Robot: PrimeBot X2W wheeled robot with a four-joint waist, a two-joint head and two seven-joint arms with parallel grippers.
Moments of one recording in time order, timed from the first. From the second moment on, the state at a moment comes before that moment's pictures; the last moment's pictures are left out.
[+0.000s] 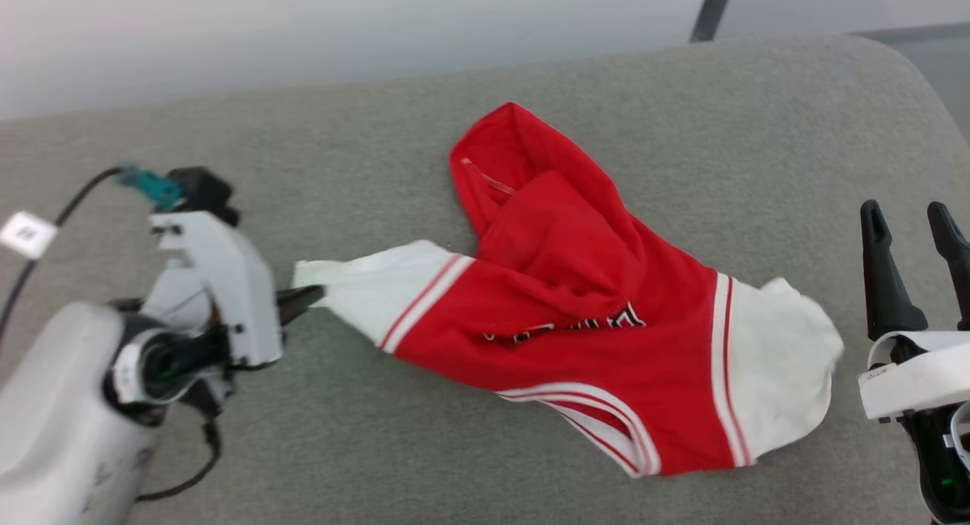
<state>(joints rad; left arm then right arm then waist) -0.59 0.57 -0.39 0.17 -1.06 0.06 0.84 -0.19 -0.07 -0.15 -0.24 0.31 0.13 0.19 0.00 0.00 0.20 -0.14</state>
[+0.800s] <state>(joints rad) -0.20 0.69 -0.21 0.15 -1.10 0.15 0.64 -0.15 -0.08 -0.15 -0.27 0.30 0.13 0.24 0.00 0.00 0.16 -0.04</state>
